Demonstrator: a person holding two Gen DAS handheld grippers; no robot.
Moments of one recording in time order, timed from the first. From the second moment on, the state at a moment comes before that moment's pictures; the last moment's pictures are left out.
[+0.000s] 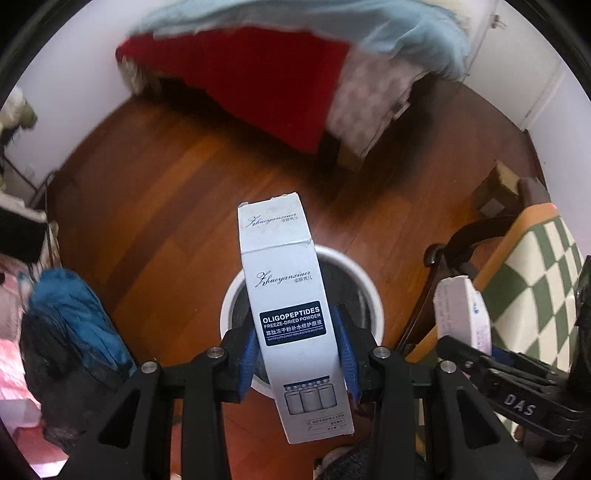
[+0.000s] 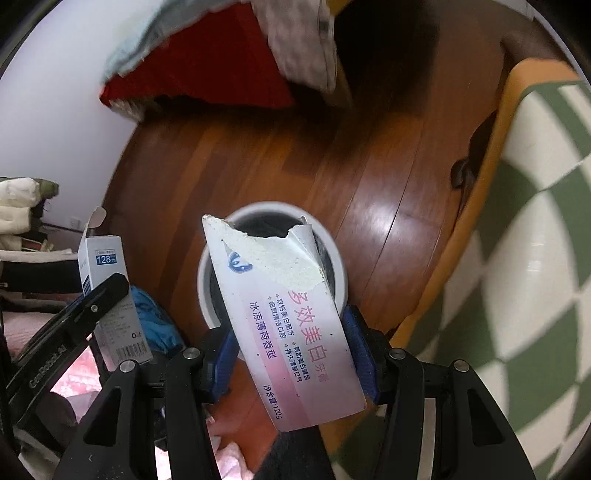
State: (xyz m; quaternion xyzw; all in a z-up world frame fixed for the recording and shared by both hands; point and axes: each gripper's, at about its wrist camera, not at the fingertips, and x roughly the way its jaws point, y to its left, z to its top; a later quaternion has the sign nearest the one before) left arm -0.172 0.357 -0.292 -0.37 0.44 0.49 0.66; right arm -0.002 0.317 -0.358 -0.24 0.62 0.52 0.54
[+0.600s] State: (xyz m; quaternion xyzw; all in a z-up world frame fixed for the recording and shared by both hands) left arm -0.225 0.372 -0.330 -0.41 0.45 0.52 0.60; right arm -0.024 0.360 -0.429 -0.28 0.64 0.51 0.50
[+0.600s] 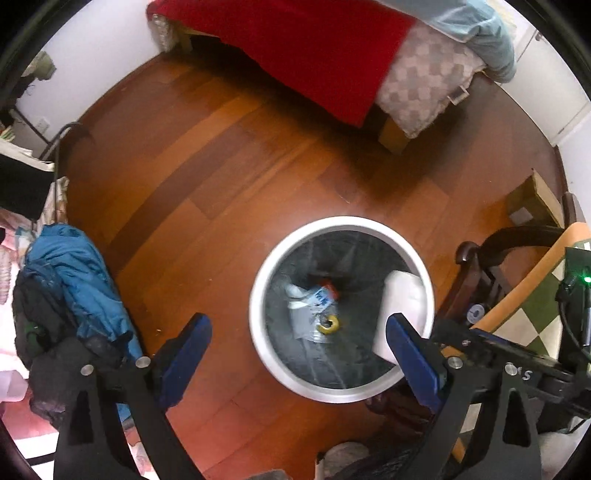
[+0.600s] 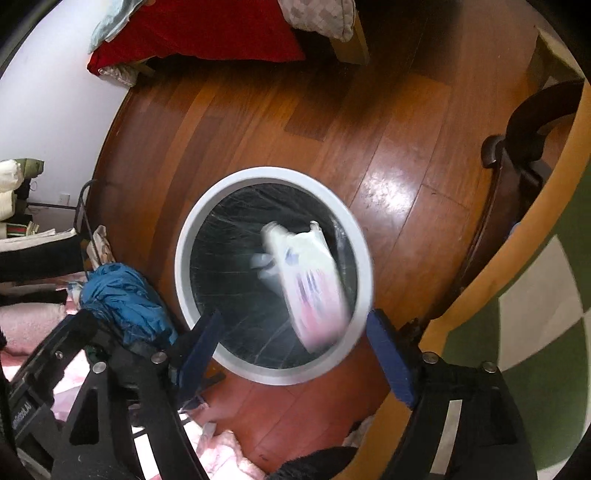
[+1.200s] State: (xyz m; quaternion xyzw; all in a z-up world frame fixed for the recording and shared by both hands) left arm -0.237 0.328 -0.268 -0.35 0.44 0.56 0.61; right arm -0.039 0.308 -0.316 -0.32 0.54 0.56 0.55
